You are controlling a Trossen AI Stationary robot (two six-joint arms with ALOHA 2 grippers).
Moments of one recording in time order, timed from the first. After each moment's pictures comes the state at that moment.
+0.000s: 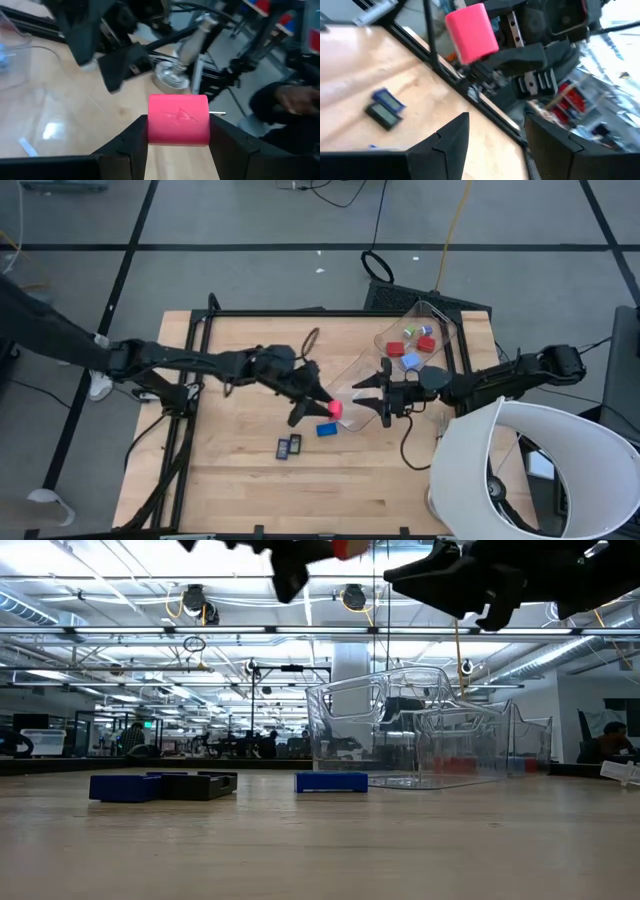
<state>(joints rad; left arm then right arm) 0.01 1.50 1.12 0.01 0.40 -0.32 0.06 1.18 0.43 0.76 0.00 -0.74</state>
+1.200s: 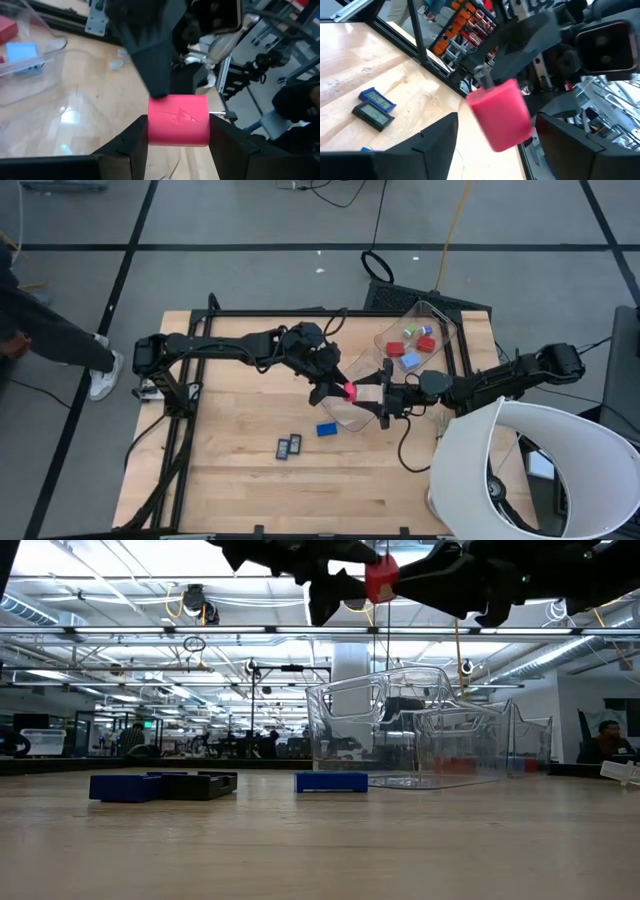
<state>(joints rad) 0.15 1.71 1.39 -0.17 0.50 -0.21 0.11 1.19 0.43 0.78 0.13 -0.70</state>
